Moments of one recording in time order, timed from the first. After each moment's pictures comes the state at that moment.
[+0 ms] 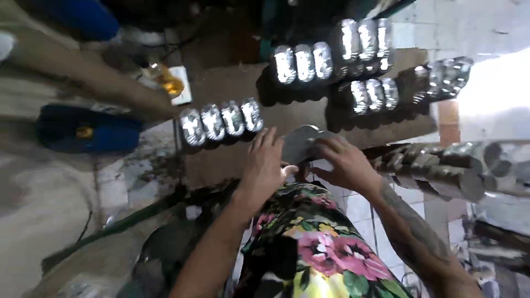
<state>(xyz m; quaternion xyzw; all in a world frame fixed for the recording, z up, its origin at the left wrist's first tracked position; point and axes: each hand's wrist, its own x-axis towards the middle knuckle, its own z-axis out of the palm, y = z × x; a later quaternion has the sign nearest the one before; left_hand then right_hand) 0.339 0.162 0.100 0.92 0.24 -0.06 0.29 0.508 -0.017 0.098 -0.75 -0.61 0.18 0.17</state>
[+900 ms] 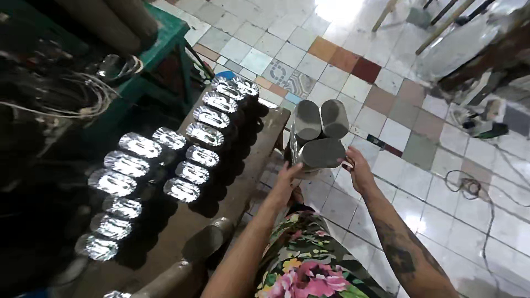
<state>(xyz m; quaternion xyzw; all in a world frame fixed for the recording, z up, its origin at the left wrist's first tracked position) 0.704 -0.276 0.026 0.57 0.22 -0.34 0.72 0.680 -0.523 0.014 -0.64 0.33 0.04 0.70</state>
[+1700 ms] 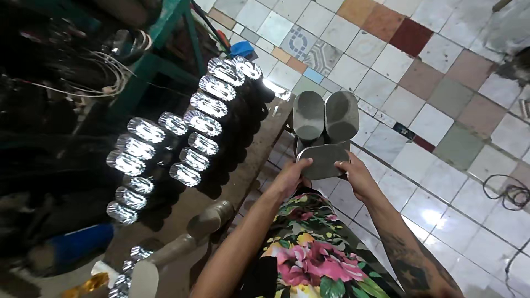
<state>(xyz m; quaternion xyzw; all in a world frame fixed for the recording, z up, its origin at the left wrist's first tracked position) 0.739 -0.332 0.032 0.56 0.29 -0.39 0.67 0.709 -0.537 0.025 -0.63 0.29 0.24 0.68</state>
